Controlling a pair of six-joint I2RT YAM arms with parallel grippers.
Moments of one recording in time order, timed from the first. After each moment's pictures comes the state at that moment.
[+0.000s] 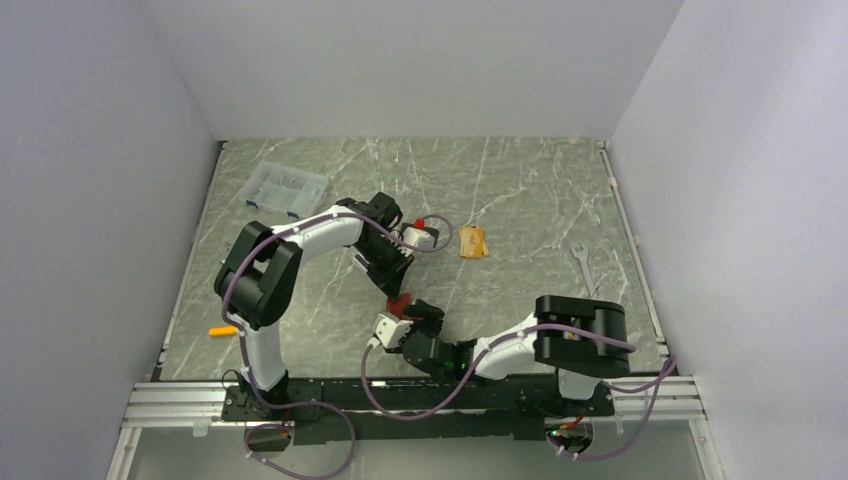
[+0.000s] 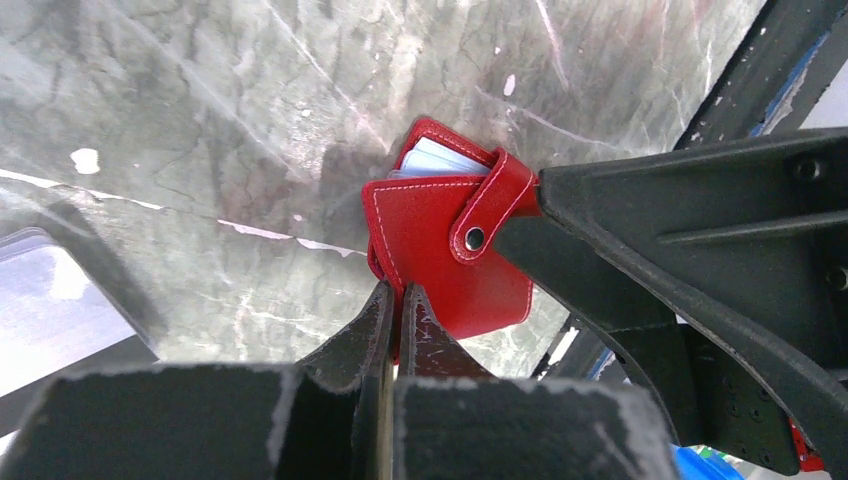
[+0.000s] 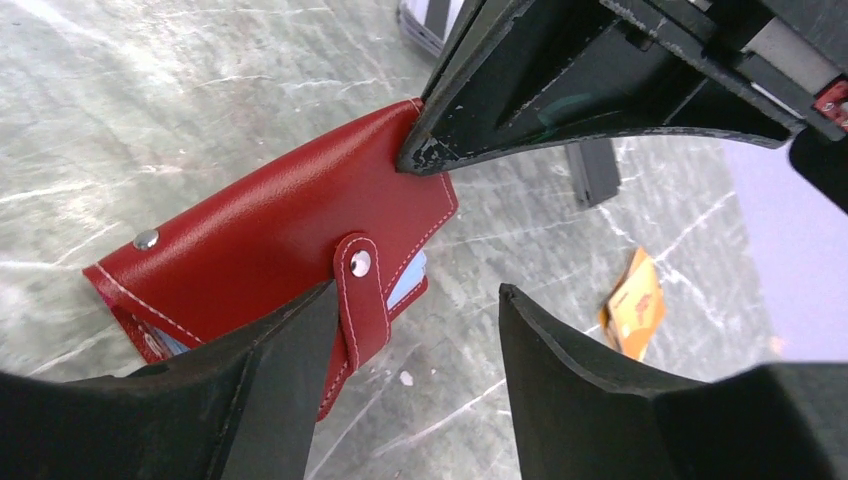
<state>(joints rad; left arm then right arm) -0.59 1.88 1.28 -0.85 0.60 0.32 1.41 1.68 0.54 0.60 0.74 -0.37</state>
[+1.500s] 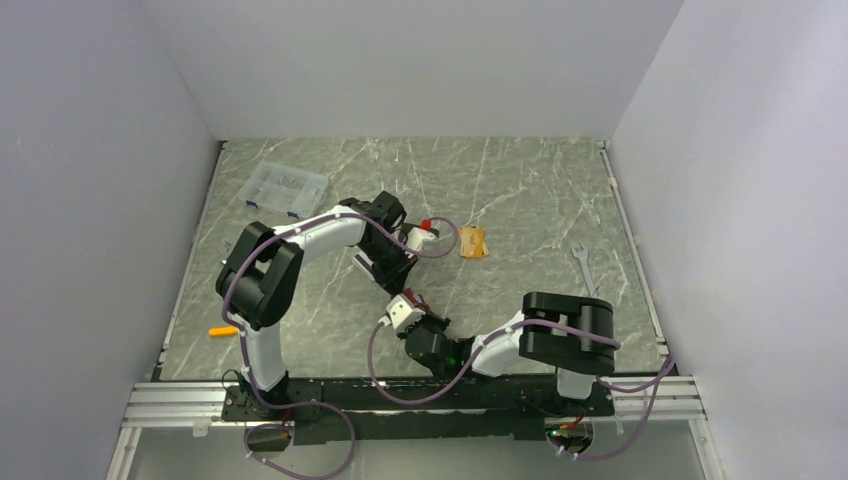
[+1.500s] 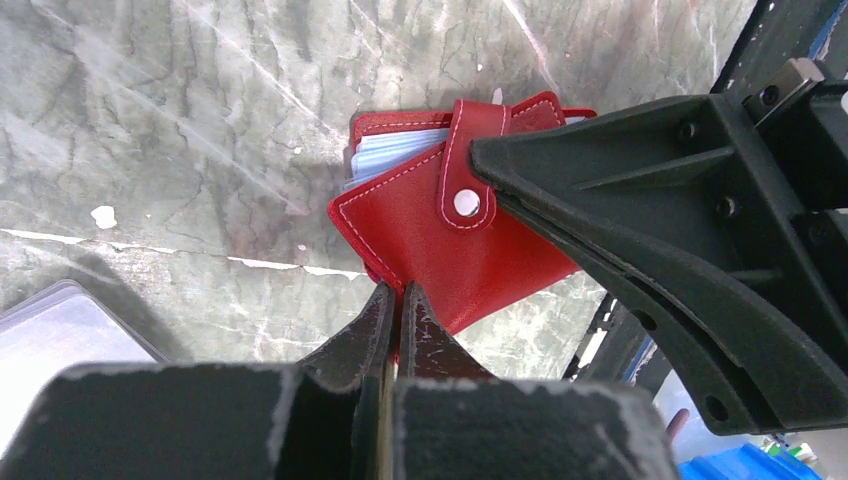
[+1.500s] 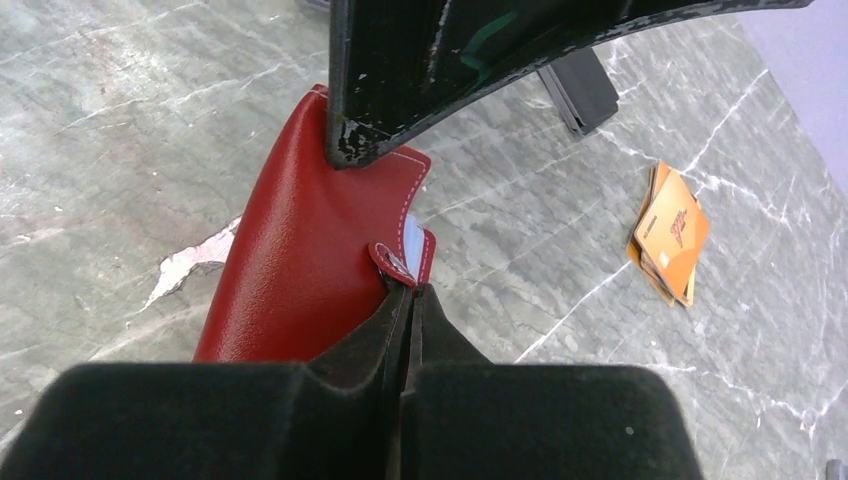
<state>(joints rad) -0.61 1.88 1.30 -0.83 0.61 0.42 1.37 1.76 0.52 0.71 0.88 -0.16</state>
